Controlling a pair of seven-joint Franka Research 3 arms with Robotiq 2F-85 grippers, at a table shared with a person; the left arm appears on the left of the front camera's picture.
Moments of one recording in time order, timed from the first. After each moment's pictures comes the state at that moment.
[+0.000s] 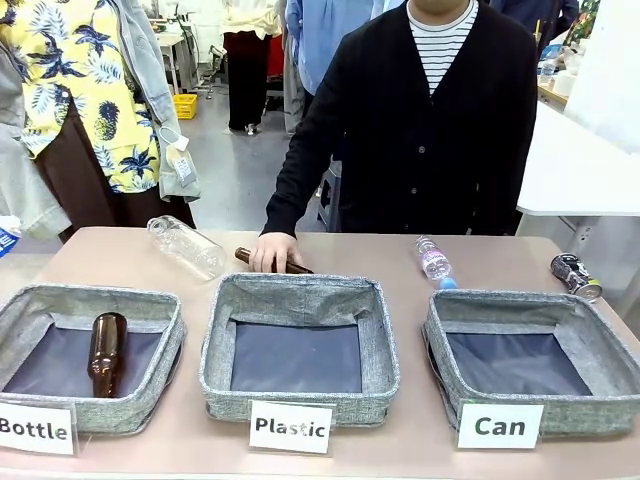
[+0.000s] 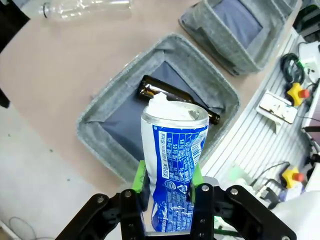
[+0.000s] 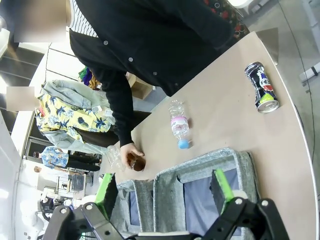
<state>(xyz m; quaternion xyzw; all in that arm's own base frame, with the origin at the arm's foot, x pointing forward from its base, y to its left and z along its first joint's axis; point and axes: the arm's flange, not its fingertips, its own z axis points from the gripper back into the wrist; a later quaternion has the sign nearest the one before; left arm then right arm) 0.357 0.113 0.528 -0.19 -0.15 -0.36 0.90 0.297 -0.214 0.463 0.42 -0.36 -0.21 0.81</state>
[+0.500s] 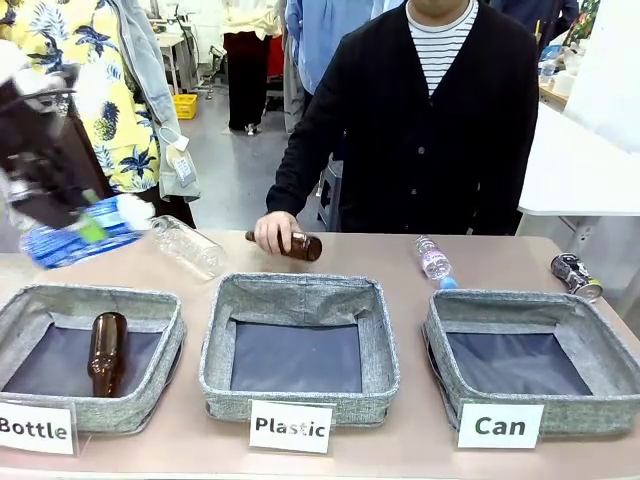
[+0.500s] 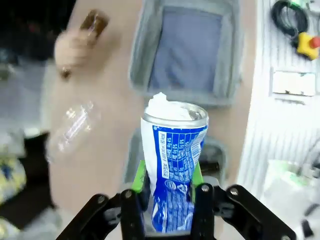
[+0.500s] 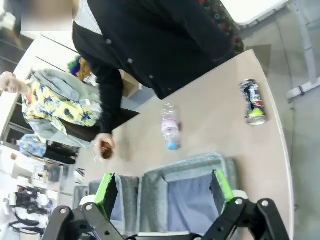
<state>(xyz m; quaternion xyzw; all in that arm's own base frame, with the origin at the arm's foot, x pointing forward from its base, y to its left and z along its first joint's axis) 0.325 -0.136 0.590 -0.05 -0.21 -0.64 0.74 0.278 -0.224 0.503 0.36 -0.38 -0.16 0.84</state>
